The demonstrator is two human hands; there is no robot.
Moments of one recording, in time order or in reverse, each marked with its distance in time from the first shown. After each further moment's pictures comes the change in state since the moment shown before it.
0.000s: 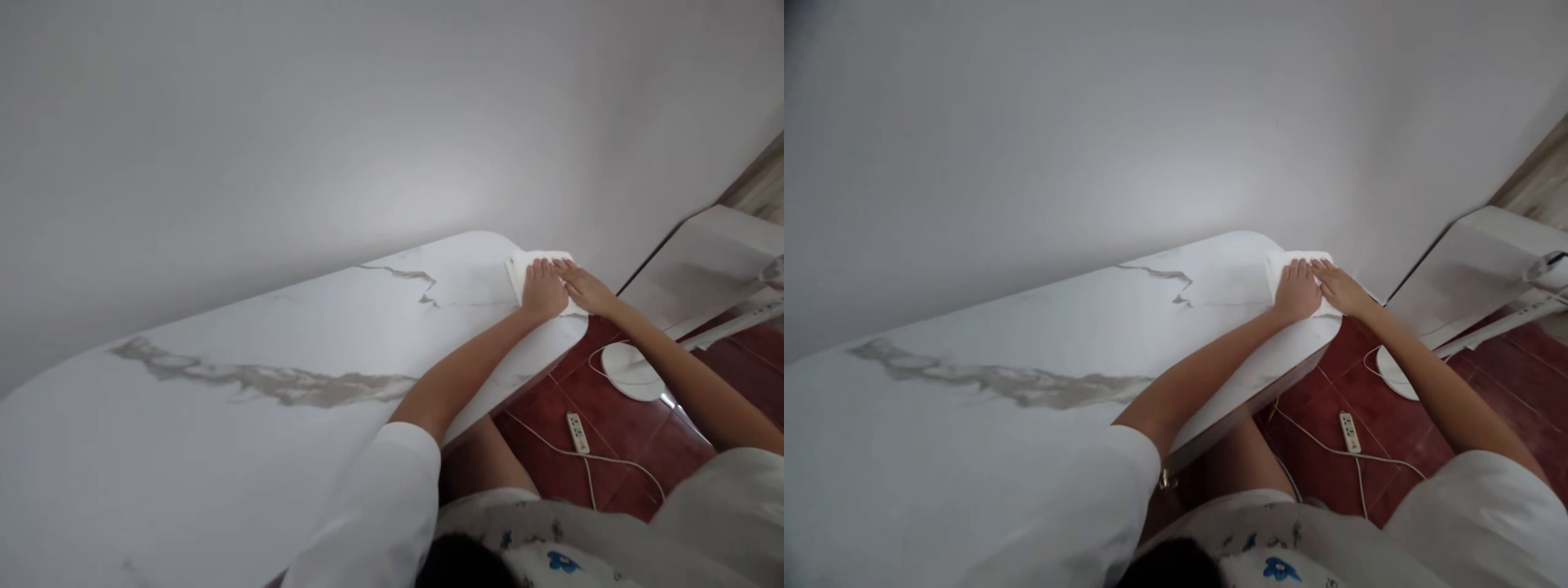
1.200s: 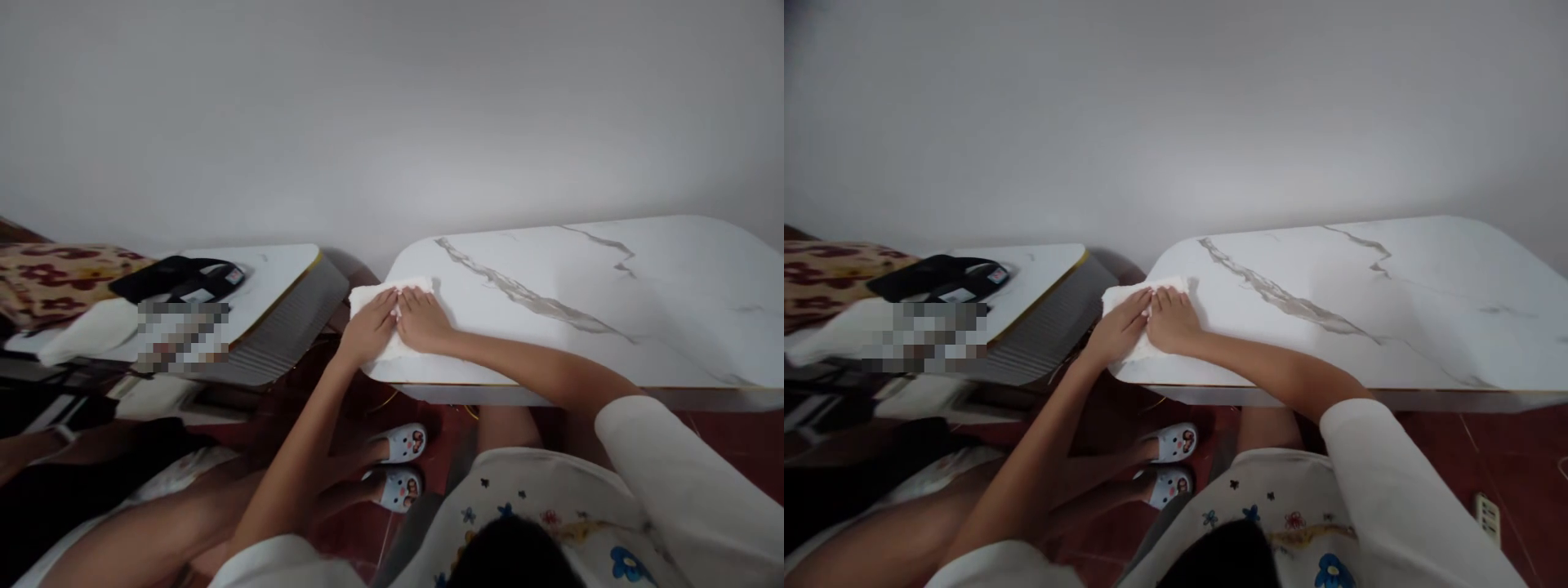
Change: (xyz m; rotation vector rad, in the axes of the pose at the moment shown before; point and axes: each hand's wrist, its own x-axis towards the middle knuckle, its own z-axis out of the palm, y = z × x) left_hand -0.498 -0.273 -0.281 0.381 -0.128 -0.735; right_hand 0.094 -0.623 0.028 0.493 -0.063 -0.591
